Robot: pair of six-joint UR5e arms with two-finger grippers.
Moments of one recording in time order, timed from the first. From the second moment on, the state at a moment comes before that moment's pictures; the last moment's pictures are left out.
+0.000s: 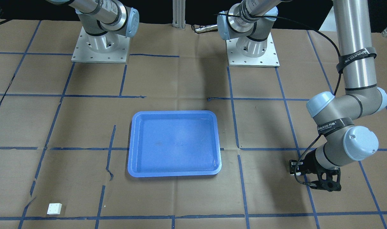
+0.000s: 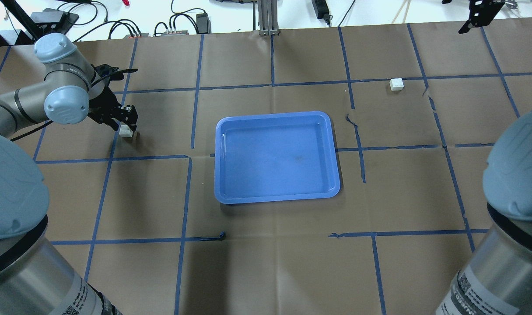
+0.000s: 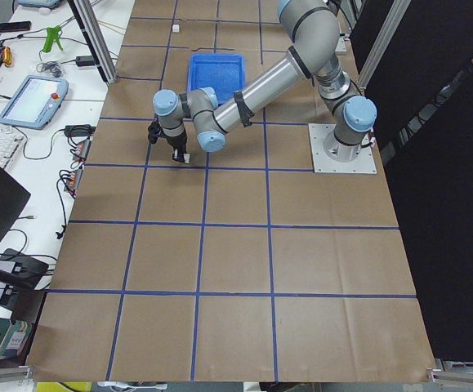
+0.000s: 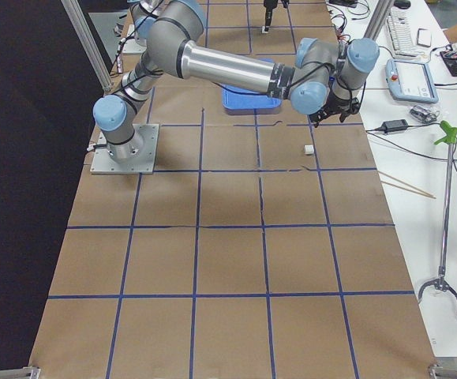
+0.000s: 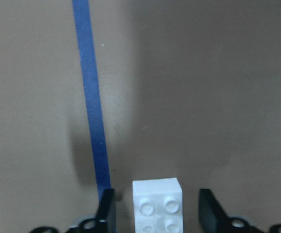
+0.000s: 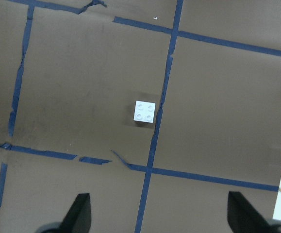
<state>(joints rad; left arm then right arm) -1.25 -2.15 -1.62 -0.99 1.55 0.41 1.22 -0.86 0.89 -1.55 -1.34 -2.09</state>
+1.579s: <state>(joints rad) -1.79 -1.97 -1.75 -1.03 1.56 1.29 1.17 -0.67 1.03 -1.63 -1.01 -2.14</state>
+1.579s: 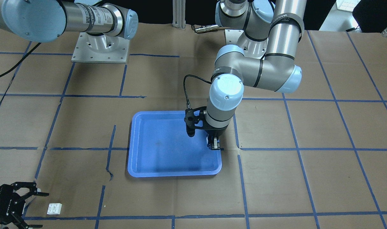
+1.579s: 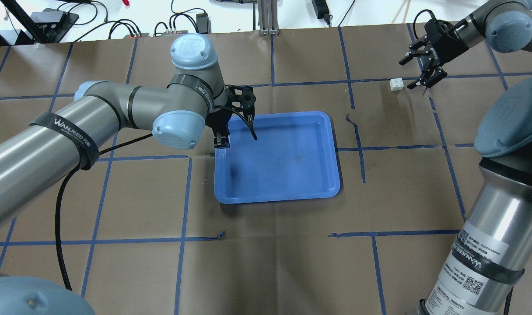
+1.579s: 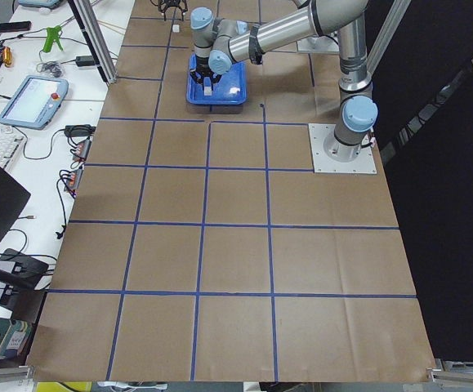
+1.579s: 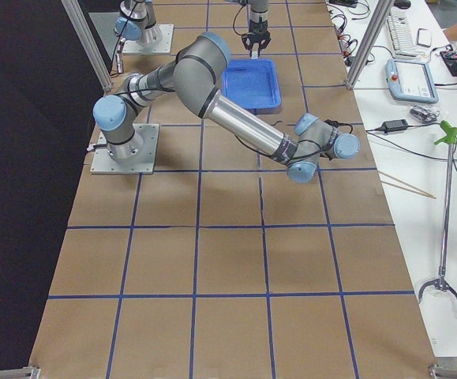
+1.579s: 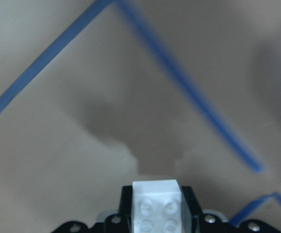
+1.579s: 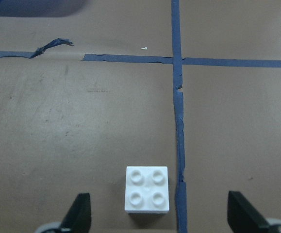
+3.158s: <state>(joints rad) -2.00 -2.10 -1.68 -0.97 1.53 1.05 1.17 -0.68 1.10 -1.69 -1.01 -2.15</state>
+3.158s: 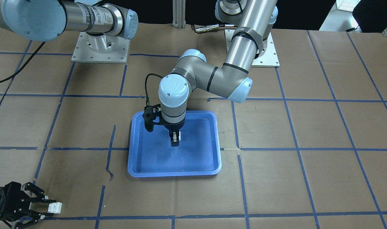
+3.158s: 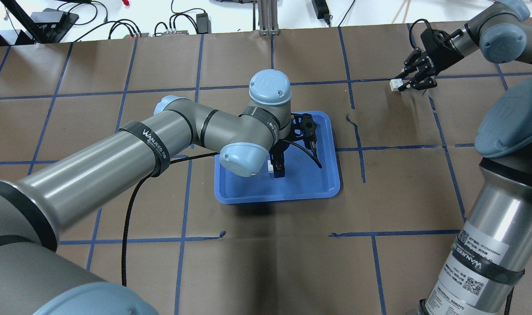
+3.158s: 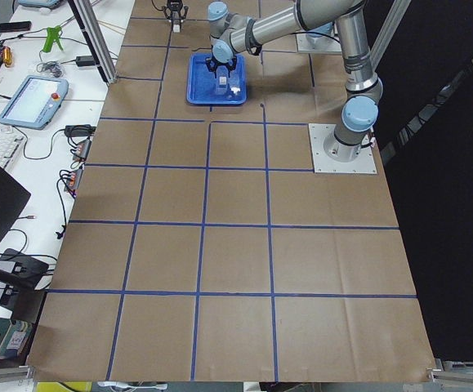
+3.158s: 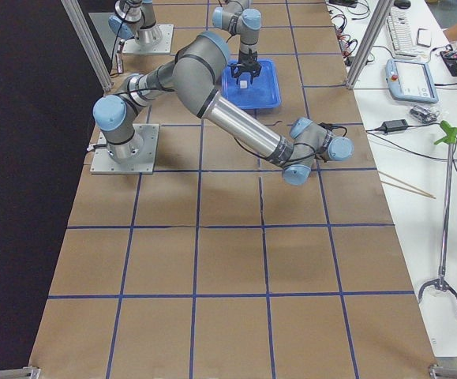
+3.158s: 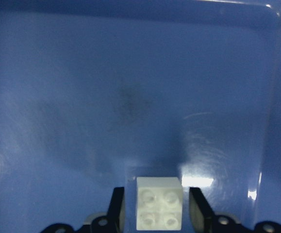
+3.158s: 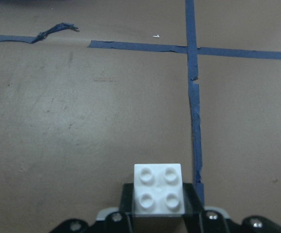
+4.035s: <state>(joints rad) -1.89 -1.80 -1.63 -1.30 1.54 1.01 1.18 -0.86 1.14 -1.56 -1.05 -2.13</state>
